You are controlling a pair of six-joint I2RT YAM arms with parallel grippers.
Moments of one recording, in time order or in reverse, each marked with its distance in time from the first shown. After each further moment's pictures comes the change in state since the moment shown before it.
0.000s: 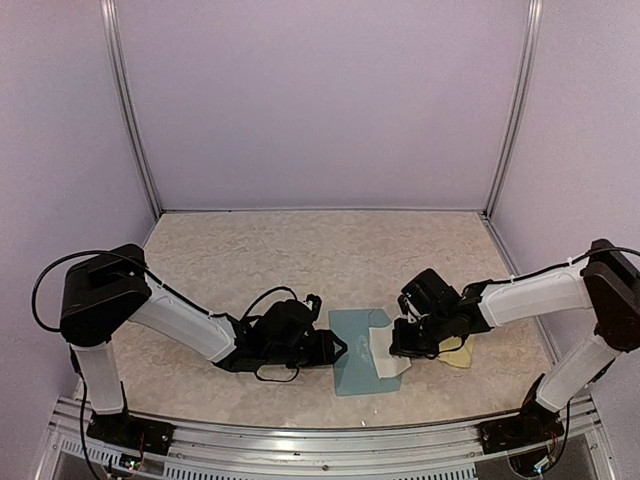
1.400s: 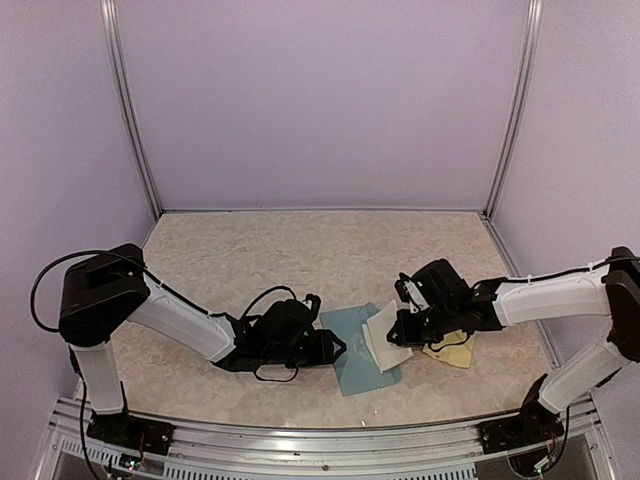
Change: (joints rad) left arm 0.000 -0.006 0.000 -0.013 -0.011 0.007; right arm -0.018 -0.105 -0.015 0.051 -0.031 -0.161
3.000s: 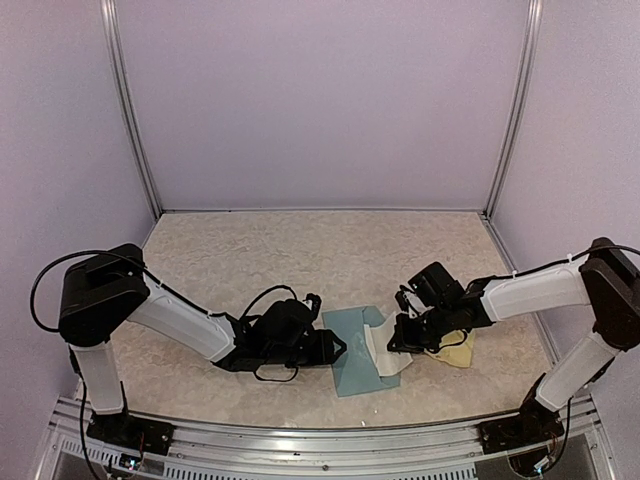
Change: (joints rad) left arm 0.000 0.000 0.000 0.000 -0.001 0.016; right arm -0.051 0.111 0.018 -0.018 -0.114 0.067
